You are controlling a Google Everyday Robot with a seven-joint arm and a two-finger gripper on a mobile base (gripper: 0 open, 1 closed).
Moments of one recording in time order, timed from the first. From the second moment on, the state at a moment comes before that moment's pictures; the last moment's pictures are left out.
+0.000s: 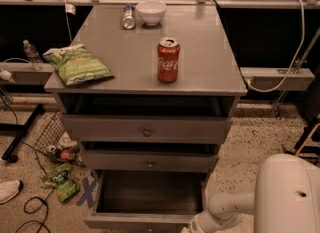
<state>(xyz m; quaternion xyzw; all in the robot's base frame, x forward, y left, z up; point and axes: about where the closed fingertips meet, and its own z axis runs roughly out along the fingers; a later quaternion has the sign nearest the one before) 0.361 -0.096 0.204 0.10 -0.94 -0.30 0.08</state>
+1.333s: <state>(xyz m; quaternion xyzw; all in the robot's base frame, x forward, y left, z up) 0.377 -0.099 0.177 0.10 -0.95 -0.29 0.07</state>
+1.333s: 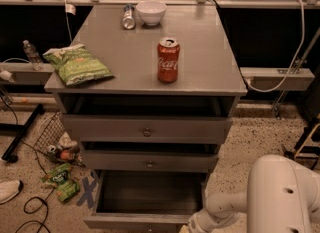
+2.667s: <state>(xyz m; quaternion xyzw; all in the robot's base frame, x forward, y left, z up) 0.414 -0.115 0.151 0.10 -0.95 -0.29 -0.03</state>
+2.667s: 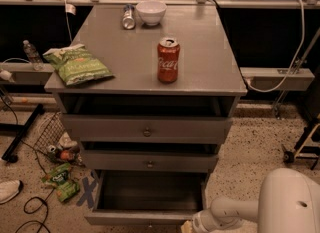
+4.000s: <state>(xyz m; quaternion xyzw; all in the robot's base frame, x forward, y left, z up) 0.445 -0.113 0.151 0.12 -0.95 -0.28 -0.09</state>
